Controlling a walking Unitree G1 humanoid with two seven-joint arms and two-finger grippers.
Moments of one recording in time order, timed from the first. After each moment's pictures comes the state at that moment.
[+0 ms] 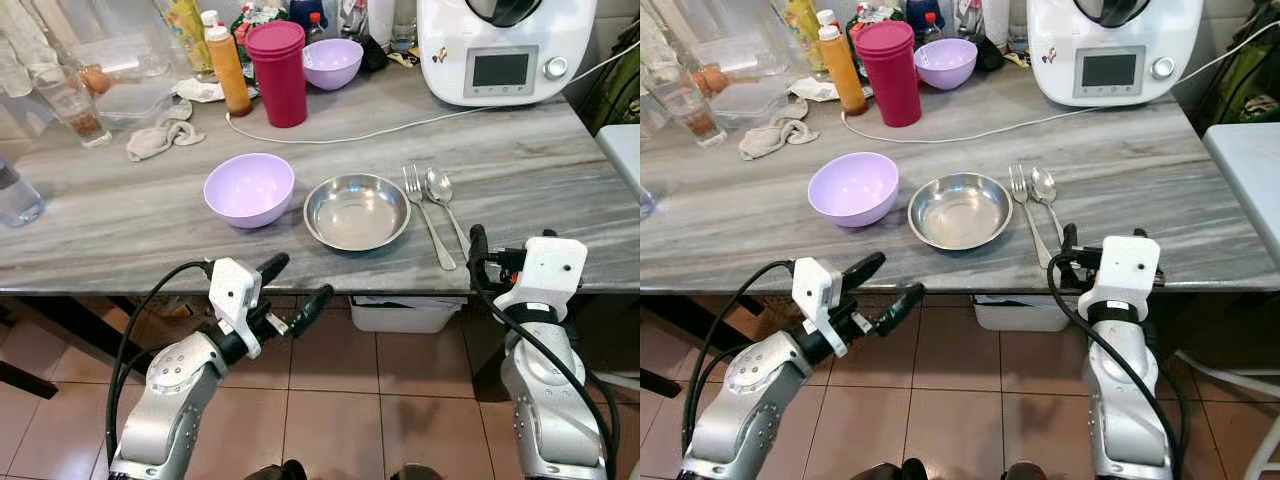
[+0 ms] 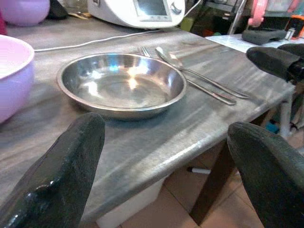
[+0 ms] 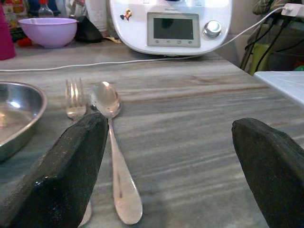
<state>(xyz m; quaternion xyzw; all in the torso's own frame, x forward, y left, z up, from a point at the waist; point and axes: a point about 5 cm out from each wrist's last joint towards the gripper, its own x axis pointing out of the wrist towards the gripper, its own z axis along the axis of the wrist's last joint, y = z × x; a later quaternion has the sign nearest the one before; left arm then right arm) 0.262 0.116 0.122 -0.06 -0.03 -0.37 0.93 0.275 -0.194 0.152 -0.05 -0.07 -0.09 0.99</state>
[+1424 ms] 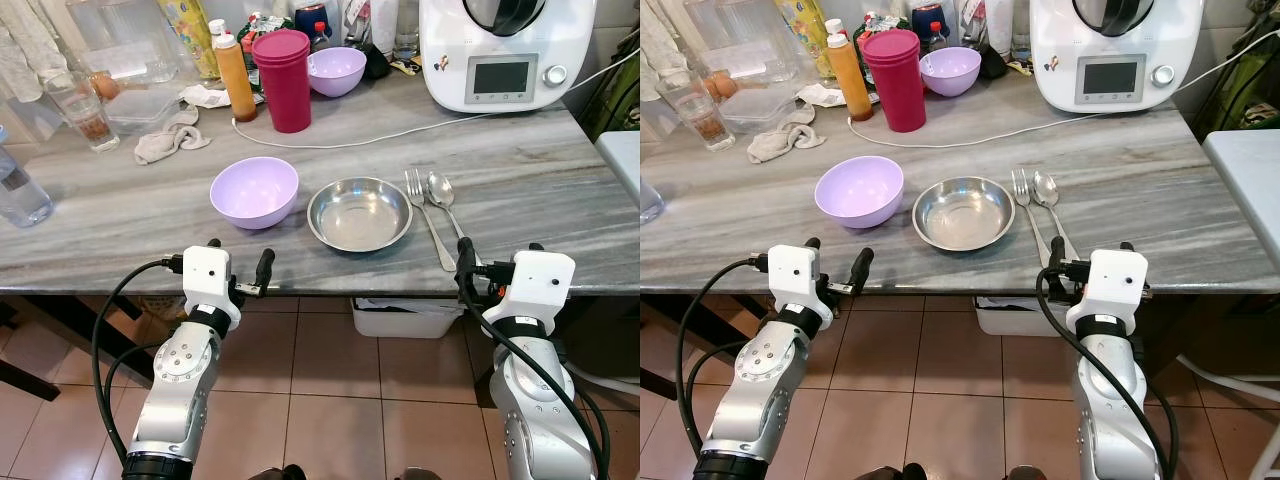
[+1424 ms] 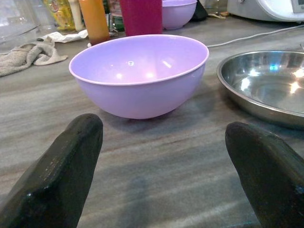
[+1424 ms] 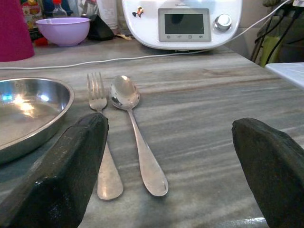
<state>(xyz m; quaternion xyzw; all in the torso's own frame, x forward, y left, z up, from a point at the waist) 0.291 0.144 0.111 0.00 -0.02 -0.09 1.00 0.264 -0.181 0.144 -0.04 -0.05 -0.08 0.99</state>
